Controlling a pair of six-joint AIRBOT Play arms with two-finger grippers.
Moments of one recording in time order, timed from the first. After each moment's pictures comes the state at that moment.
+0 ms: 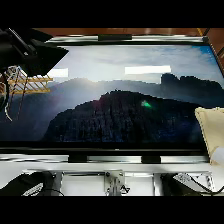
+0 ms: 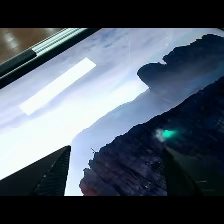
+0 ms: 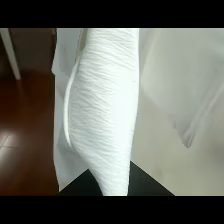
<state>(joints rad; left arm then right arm) -0.35 -1.03 1.71 1.08 -1.08 -1.11 -1.19 -1.21 1.97 -1.91 1.00 1.77</state>
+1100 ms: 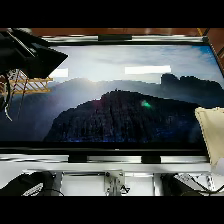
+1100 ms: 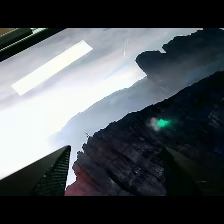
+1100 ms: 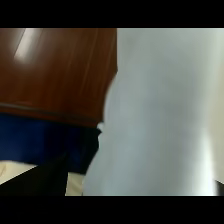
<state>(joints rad) -0.35 -1.03 1.70 1.12 -1.13 -1.19 -1.28 -1.18 1.97 -1.61 1.46 1.62</state>
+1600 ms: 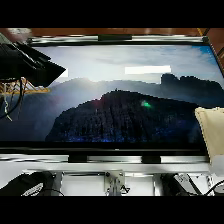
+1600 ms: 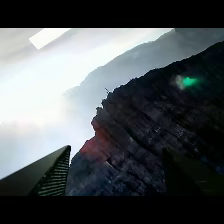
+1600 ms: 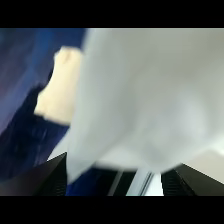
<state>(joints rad) -0.35 -1.05 1.67 1.25 -1.23 -1.23 -1.28 -1.04 1.79 -1.27 1.80 1.60</state>
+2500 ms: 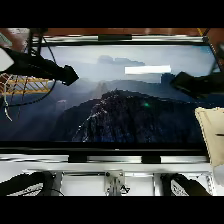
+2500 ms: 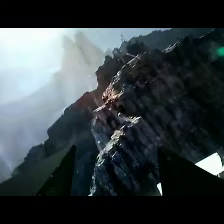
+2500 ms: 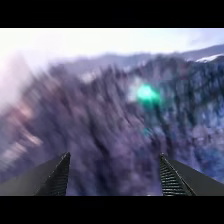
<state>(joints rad) -0.35 -1.30 1.66 1.38 -1.27 -1.48 -0.01 -1.11 1.33 -1.33 1.21 1.73</state>
